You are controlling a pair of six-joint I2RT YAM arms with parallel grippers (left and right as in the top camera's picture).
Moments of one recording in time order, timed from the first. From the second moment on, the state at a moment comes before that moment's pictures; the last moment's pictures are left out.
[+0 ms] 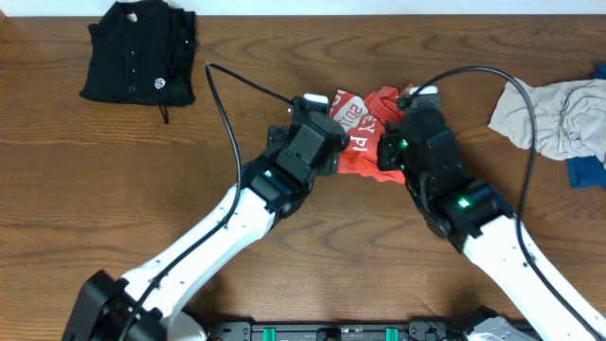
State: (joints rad) left arm -0.70 1.52 1.10 -0.38 -0.37 -0.38; right arm 0.51 1.25 0.95 -0.34 0.26 0.34
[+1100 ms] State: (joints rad) left arm -0.68 1.86 1.11 -0.18 -0.22 0.19; right arm 0.18 1.36 0.95 -0.23 -0.14 0.34
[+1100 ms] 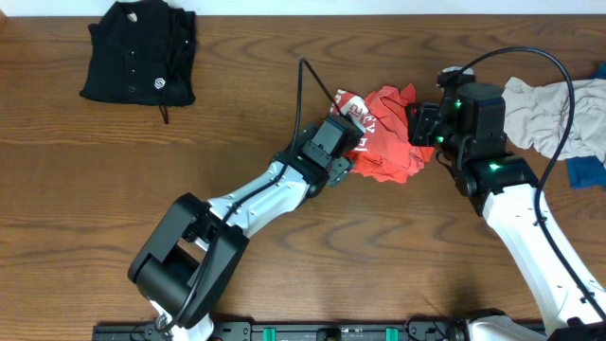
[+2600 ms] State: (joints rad) left arm -0.68 1.95 1.11 -0.03 -0.19 0.33; right arm 0.18 1.36 0.95 -0.26 -0.24 0.34
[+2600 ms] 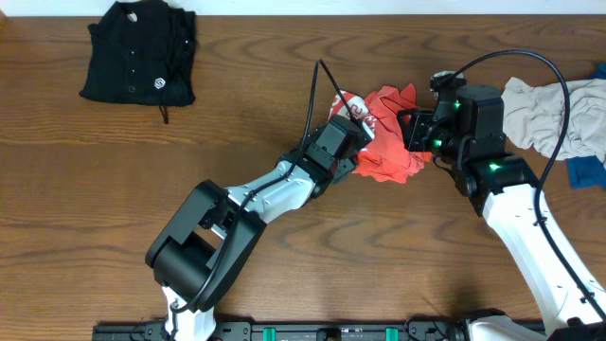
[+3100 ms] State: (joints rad) left arm -0.68 1.94 1.11 0.00 -0.19 0.35; right arm 0.18 1.36 0.95 -0.28 -0.24 0.34
